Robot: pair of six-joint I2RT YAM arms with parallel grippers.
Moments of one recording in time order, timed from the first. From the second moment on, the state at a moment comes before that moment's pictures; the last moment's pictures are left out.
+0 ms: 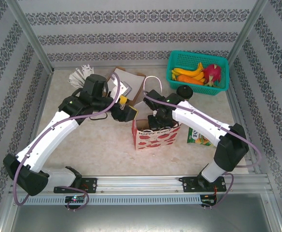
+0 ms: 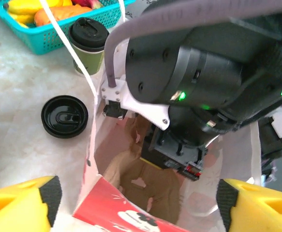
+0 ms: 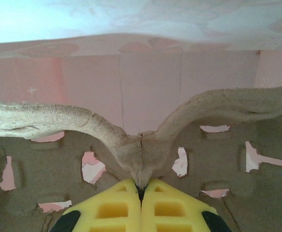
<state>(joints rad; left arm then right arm) -0.53 1.29 1.37 -0.72 0.56 0.02 0.73 1.61 1.39 -1.17 -0.04 0.60</state>
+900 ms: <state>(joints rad) -0.58 1.44 1.44 -0.91 0.53 -0.19 0.77 1.66 1.34 -1.10 0.08 0.66</state>
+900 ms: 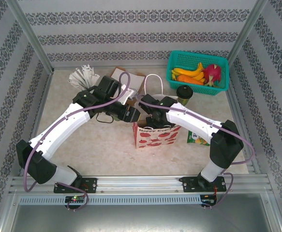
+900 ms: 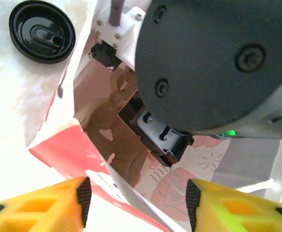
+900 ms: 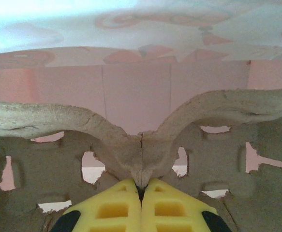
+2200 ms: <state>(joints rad) -0.58 1.50 1.52 -0.94 0.52 -0.21 0.78 1.55 1.22 -0.94 0.04 0.51</state>
